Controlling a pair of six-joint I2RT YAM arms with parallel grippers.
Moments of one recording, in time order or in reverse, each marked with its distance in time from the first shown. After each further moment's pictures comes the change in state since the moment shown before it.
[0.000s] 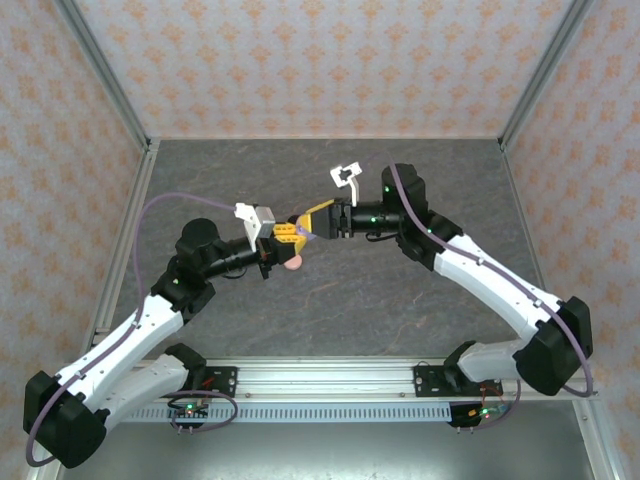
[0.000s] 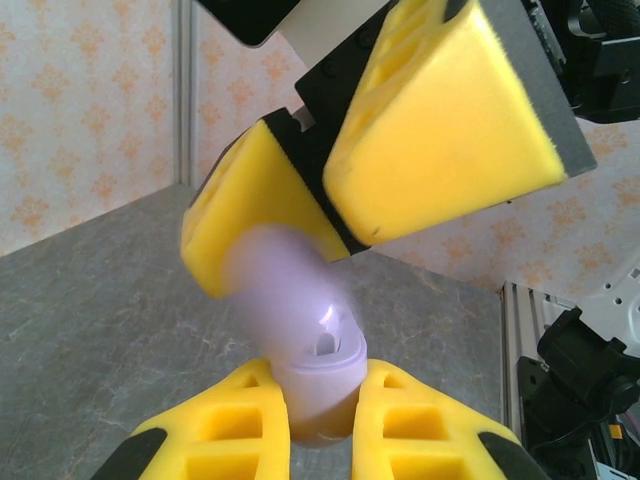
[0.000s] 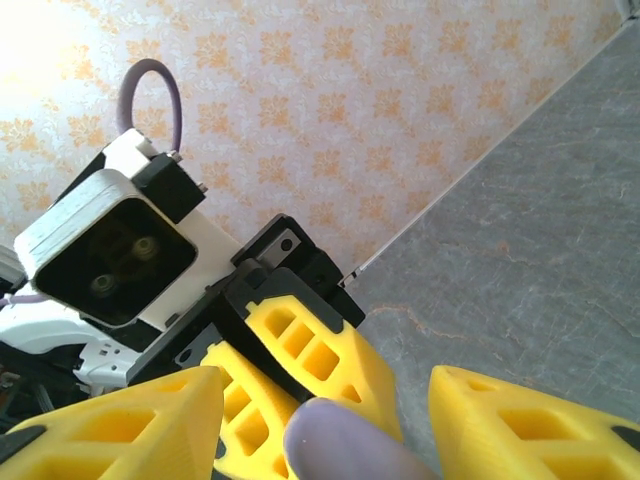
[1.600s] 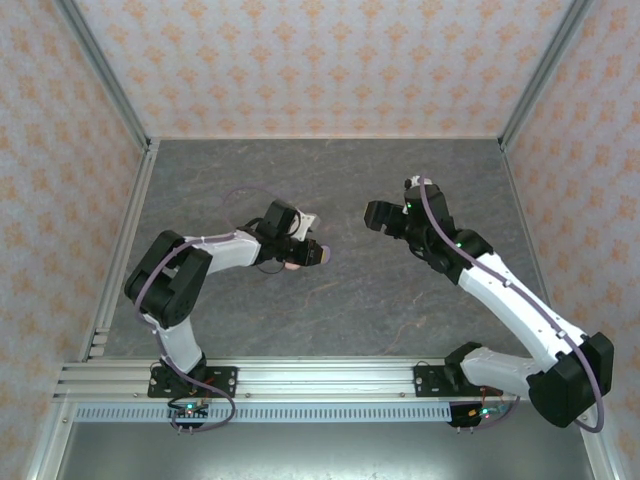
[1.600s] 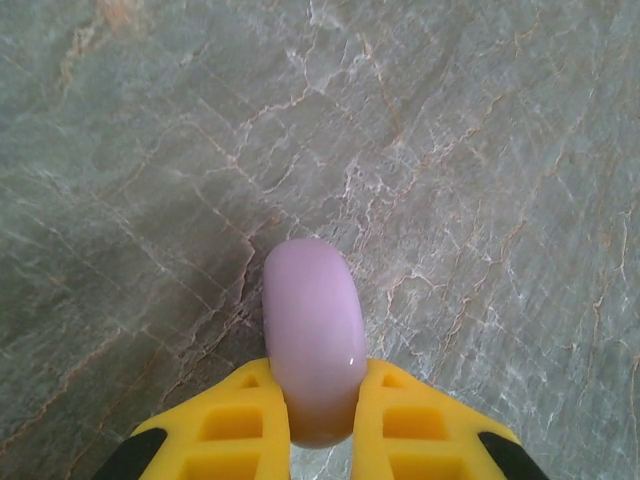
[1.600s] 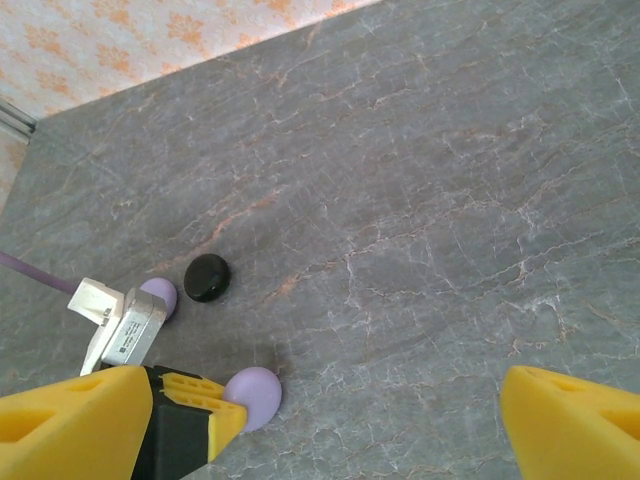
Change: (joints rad) left arm 0.004 0.899 0.287 -0.254 -0.138 -0.219; right arm -0.135 -0.140 -0.120 -0.452 0.914 0.017
